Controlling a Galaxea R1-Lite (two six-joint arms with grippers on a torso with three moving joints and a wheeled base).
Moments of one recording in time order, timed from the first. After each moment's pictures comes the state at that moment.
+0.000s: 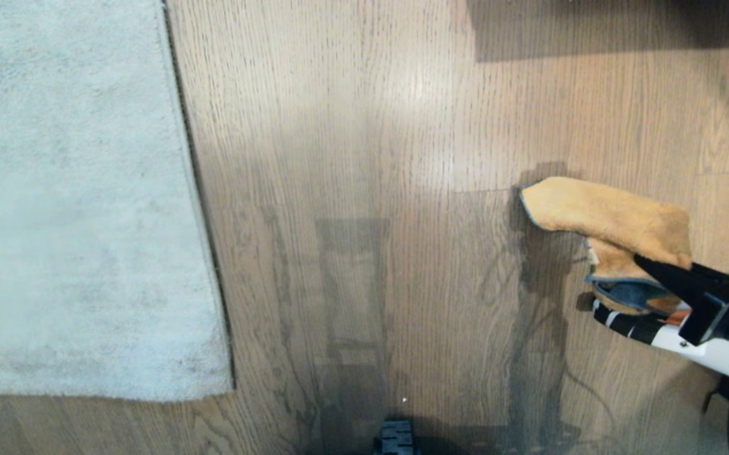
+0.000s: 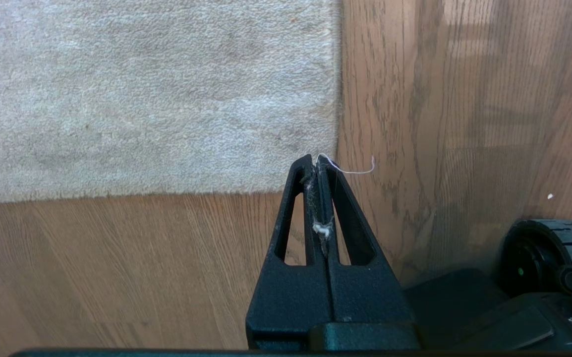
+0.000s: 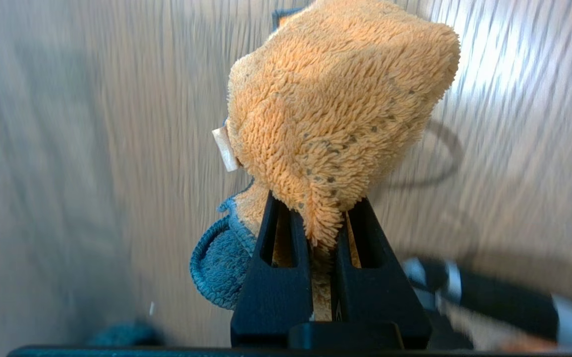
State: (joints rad) left arm 0.00 0.00 -0.02 0.07 0.01 0.02; right arm 0.13 1.22 -0.26 -0.97 0.19 -0.01
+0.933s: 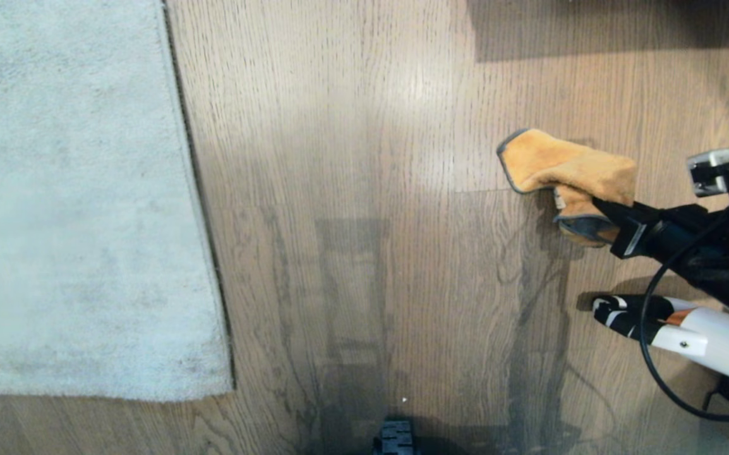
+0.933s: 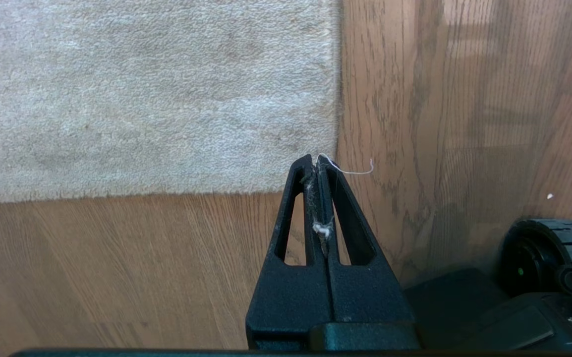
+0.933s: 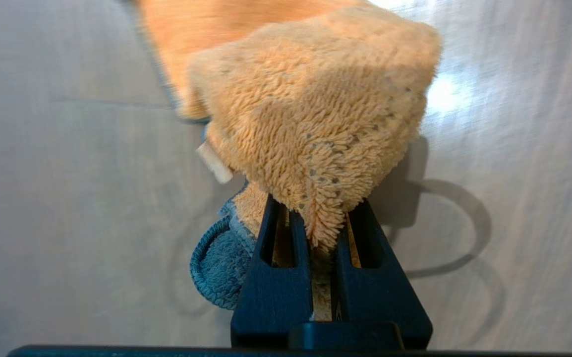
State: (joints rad) left arm 0.00 0.00 -0.02 0.07 0.01 0.02; right arm 0.04 1.62 -0.52 -1.18 0.18 -0.03
